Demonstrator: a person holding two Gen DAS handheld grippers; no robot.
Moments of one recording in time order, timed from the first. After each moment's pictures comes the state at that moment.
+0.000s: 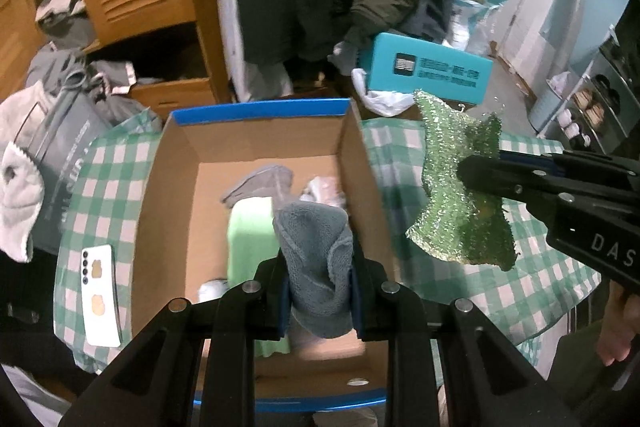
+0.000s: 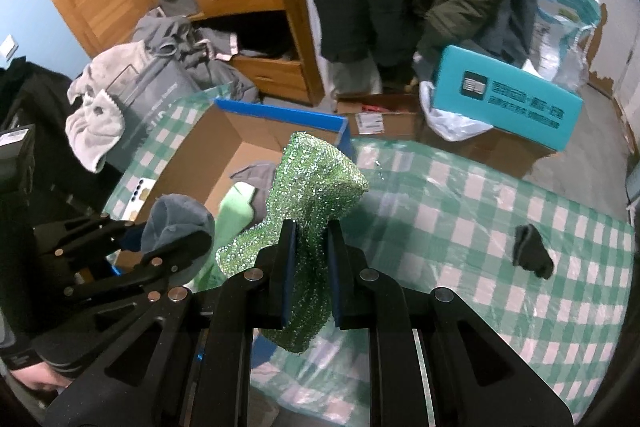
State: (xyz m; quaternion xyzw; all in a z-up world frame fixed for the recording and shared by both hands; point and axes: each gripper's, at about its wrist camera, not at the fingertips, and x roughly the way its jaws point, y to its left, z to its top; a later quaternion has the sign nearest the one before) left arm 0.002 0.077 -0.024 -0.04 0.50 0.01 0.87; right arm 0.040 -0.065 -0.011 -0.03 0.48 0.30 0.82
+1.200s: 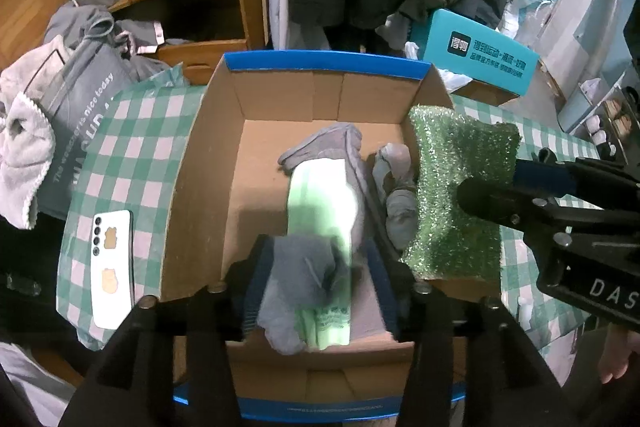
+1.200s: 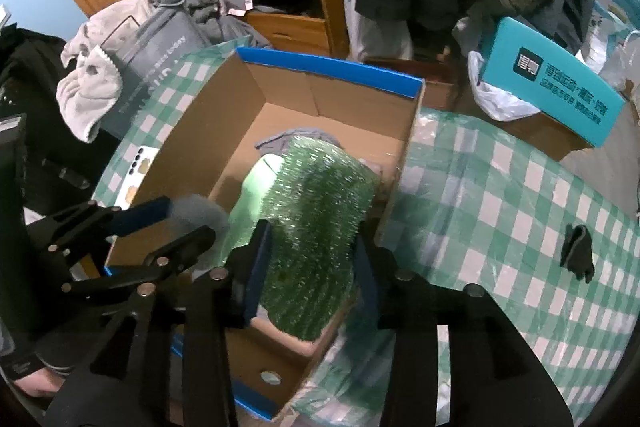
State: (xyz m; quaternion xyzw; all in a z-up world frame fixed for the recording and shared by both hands) left arm 0.001 0.126 -0.062 -0.05 0.53 0.06 0.84; right arm 0.047 0.005 -0.058 -0.06 0.53 0.31 0.79
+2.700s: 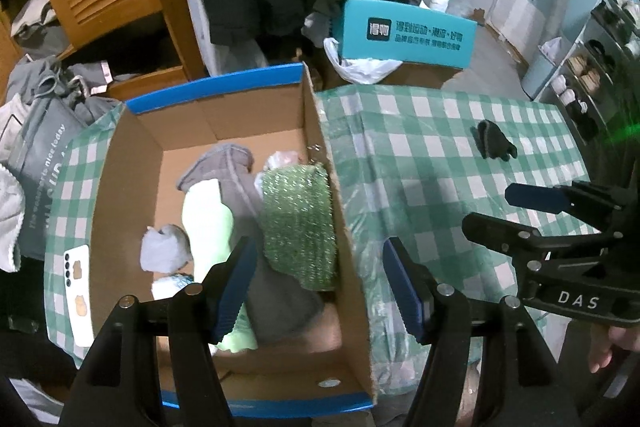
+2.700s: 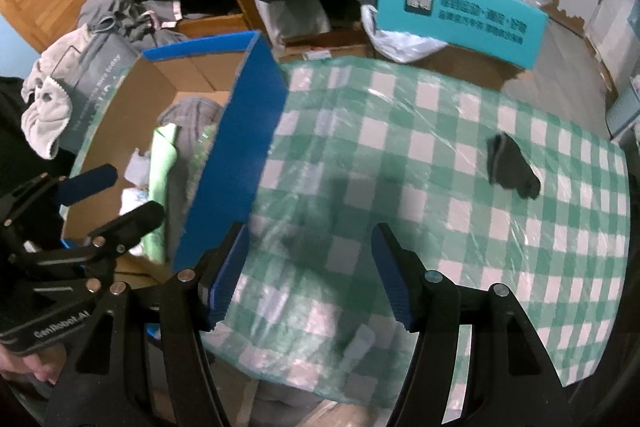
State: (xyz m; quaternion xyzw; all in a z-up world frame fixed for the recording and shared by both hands) left arm 0.010 0.025 -0.050 0.00 0.53 -0.02 0.85; right arm 0.038 -0.121 -0.078 -0.01 0.56 0.22 0.80
